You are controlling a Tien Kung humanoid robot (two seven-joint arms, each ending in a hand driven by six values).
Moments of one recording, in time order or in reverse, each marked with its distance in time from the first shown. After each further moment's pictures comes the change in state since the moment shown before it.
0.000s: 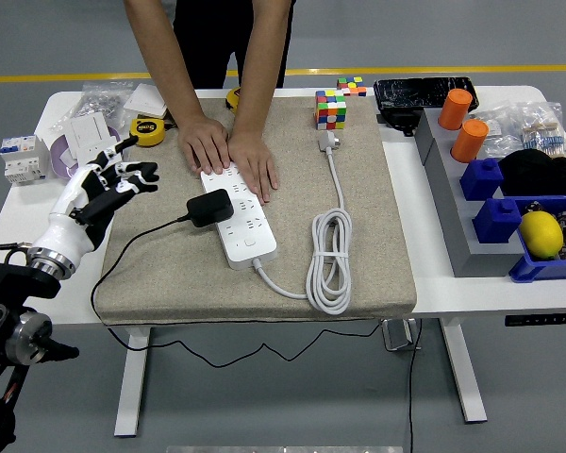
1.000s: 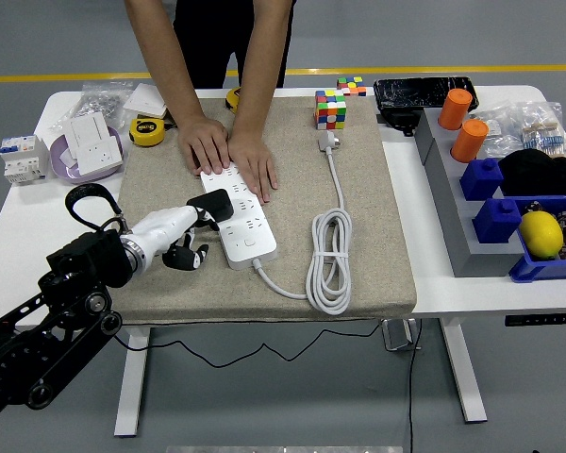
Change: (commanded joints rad) left arm -0.251 0.028 0.376 0.147 0.738 -0.181 0.188; right arm 0.004 -0.004 -0.014 0.000 0.004 0.001 -0.002
